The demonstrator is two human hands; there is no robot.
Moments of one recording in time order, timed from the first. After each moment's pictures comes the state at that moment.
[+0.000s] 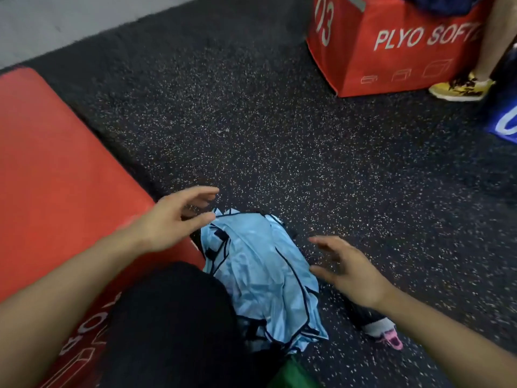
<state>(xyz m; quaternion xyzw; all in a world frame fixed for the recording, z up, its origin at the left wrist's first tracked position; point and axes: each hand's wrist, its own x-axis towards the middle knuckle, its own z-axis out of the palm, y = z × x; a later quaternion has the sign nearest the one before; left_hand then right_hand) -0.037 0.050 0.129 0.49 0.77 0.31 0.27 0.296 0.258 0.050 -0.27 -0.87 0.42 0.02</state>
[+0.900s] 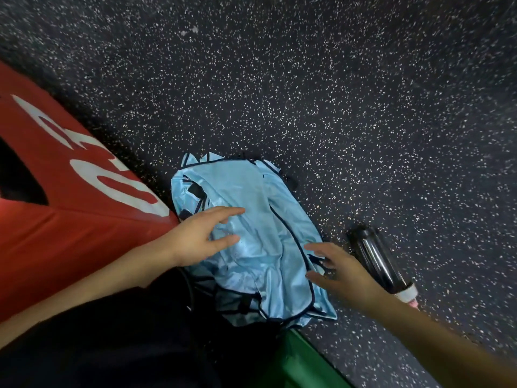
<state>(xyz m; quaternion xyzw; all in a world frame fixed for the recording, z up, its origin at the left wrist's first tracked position) -0.017 0.103 -0.102 0.50 0.73 0.17 0.43 0.309 0.258 -0.136 -0.36 -0.77 0.51 -0.12</state>
